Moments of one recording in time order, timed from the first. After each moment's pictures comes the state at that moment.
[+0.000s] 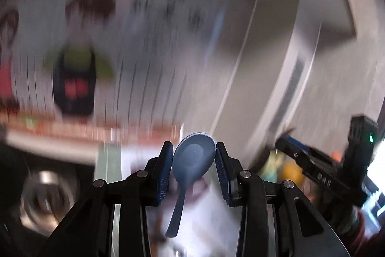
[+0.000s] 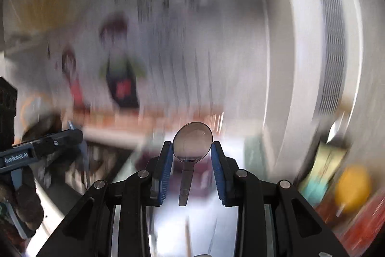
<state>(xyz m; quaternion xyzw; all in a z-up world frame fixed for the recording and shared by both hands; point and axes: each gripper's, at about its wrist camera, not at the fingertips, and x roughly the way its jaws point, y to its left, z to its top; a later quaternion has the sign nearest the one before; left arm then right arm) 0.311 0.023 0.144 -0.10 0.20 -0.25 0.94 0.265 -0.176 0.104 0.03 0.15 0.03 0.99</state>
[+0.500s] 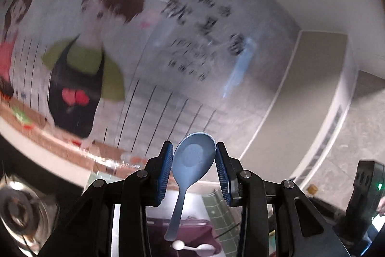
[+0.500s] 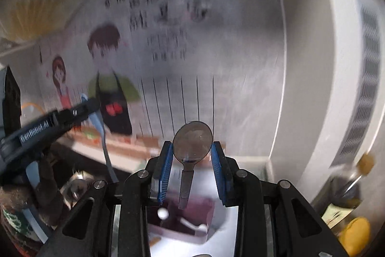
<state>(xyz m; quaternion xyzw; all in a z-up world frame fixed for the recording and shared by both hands) 0.425 0.025 0.087 -0.20 0.17 -0.19 0.95 0.373 -0.168 0.066 0.02 0.23 0.04 0.97</state>
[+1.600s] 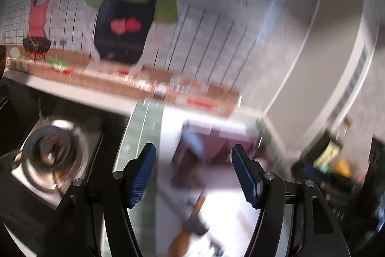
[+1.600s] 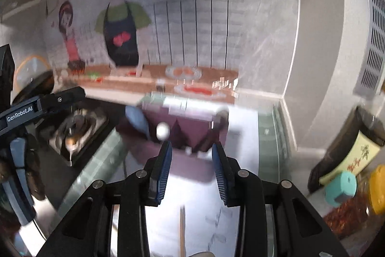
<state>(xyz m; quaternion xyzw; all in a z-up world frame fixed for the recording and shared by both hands) 0.349 0.057 -0.019 -0.12 0.33 -0.13 0.93 0.325 -0.158 -0.036 -0.02 0.34 0.06 0.94</state>
